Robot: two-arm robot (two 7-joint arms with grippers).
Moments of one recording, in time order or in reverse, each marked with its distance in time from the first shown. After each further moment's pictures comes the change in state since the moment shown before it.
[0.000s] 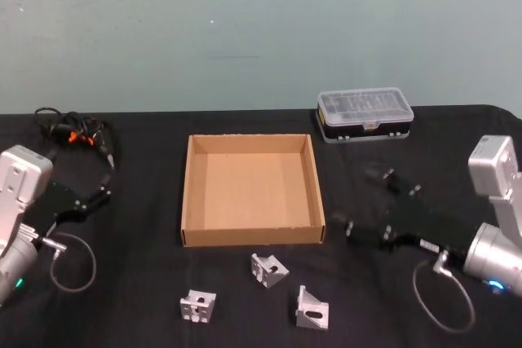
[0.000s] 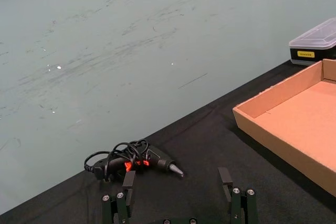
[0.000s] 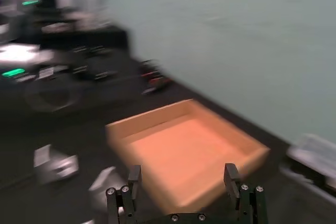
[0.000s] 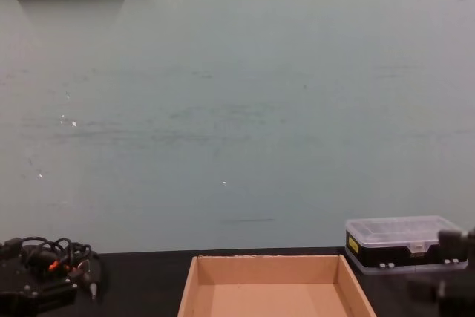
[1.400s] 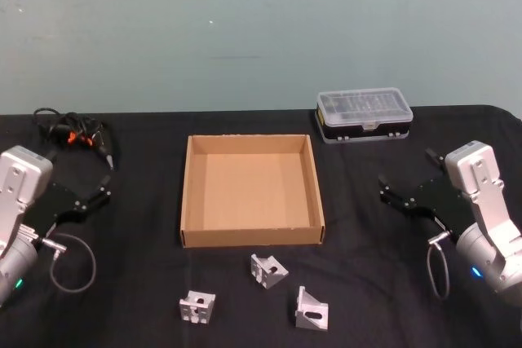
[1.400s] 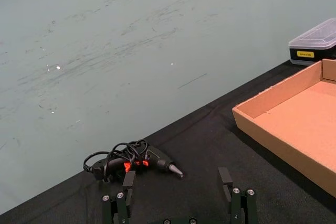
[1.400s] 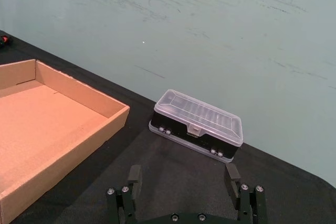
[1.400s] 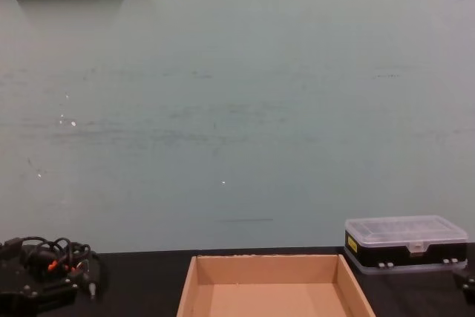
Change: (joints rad) left arm 0.000 0.000 0.000 0.000 0.000 0.000 0.000; right arm 0.053 -0.117 -0.055 0.174 -0.250 -0.014 -0.527
